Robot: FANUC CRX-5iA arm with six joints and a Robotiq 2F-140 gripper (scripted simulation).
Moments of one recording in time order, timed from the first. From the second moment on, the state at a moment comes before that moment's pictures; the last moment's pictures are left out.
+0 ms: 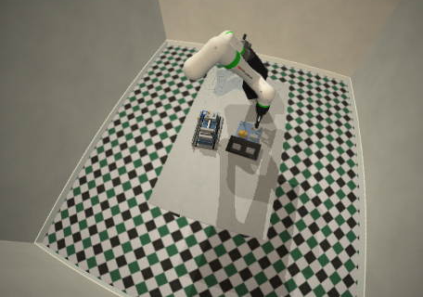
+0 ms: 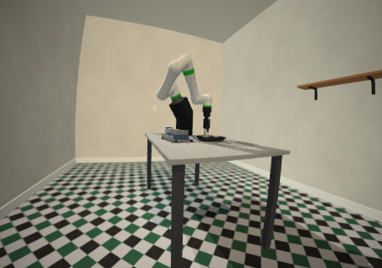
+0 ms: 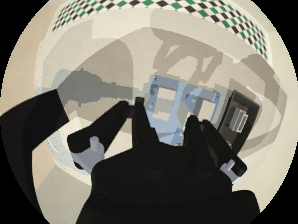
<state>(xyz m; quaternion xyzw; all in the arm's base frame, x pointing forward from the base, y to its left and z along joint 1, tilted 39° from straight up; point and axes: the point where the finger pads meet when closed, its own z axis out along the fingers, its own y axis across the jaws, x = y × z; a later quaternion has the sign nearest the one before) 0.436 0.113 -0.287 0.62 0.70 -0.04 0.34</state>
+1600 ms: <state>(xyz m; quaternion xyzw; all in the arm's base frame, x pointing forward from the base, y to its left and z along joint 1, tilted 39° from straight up) 0.437 0.111 -0.290 0.62 0.70 -0.04 0.34</state>
